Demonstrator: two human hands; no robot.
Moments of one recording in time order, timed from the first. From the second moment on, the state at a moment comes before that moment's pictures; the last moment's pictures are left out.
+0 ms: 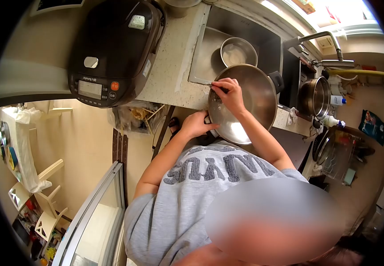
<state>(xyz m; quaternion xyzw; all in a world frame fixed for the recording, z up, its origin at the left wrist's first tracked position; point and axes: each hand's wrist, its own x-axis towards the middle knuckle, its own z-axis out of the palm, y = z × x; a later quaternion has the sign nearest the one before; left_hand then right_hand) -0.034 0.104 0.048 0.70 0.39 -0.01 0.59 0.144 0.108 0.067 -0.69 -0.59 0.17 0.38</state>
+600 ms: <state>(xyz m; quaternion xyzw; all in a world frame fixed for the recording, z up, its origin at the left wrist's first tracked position) -0.031 0.102 0.042 0.67 0.40 0.01 0.62 0.115 0.051 0.070 -0.68 -0.63 0.24 0.28</state>
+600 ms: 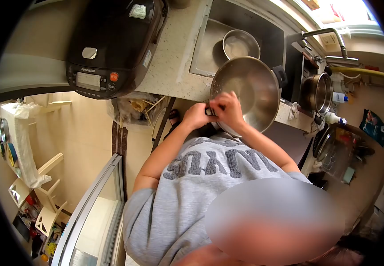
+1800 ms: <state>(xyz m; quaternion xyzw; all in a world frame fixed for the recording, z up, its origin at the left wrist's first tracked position) -0.033 0.101 0.027 0.66 0.38 0.03 0.64 0.105 0.049 0.073 -0.74 -0.50 0.31 0.32</state>
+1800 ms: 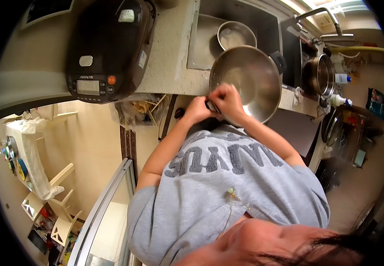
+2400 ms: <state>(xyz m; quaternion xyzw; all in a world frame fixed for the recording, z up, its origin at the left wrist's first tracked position) -0.033 0.099 0.039 0.65 0.34 0.06 0.67 0.178 0.148 0.035 -0.82 -0.40 -0.04 0.42</state>
